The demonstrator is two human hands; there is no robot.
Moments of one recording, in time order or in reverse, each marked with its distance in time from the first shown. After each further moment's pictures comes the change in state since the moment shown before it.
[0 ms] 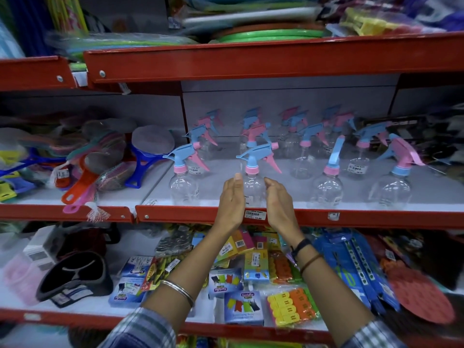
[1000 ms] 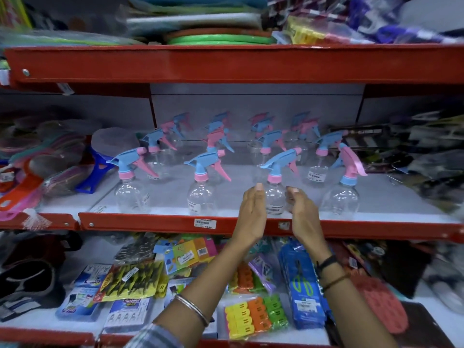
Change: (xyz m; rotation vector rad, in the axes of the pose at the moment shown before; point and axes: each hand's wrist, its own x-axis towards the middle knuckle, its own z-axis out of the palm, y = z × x) left_hand -0.014 0.033 0.141 -0.059 -0.156 -0.020; right_hand 0.024 0.065 -0.136 0.166 0.140 0.043
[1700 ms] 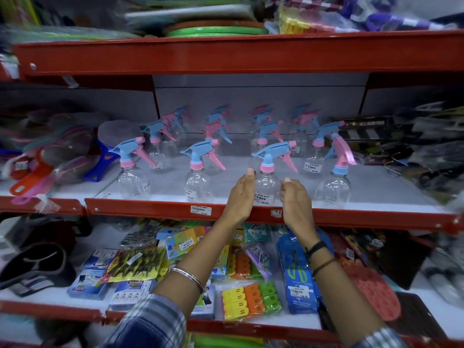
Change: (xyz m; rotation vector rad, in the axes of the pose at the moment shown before) left_hand 0.009 0.000 -0.002 0.036 0.017 -0.018; right_hand 0.001 0.012 -0.006 -0.090 0.019 -0.042
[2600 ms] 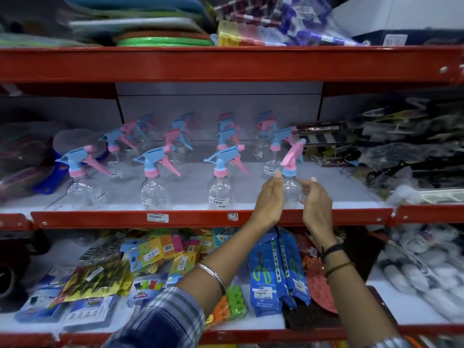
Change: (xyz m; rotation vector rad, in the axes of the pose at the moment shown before) left_hand -0.009 0.054 0.135 -0.020 -0.176 -0.032; right_hand 0.023 0.027 -0.123 0.009 0.217 0.054
